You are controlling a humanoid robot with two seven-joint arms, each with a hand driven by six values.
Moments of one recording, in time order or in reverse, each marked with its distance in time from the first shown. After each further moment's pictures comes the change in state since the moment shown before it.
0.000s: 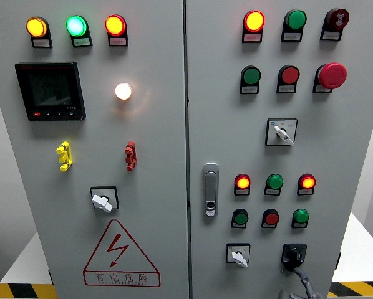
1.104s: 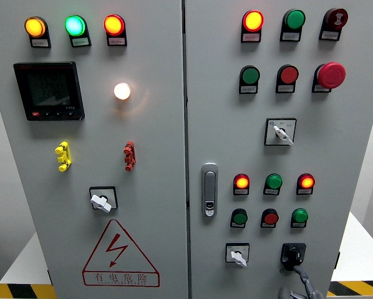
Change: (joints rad) left arm 0.000 -0.001 0.000 0.000 0.000 0.000 0.000; right arm 0.004 0.003 0.001 0.015 0.001 -0.002 -0.008
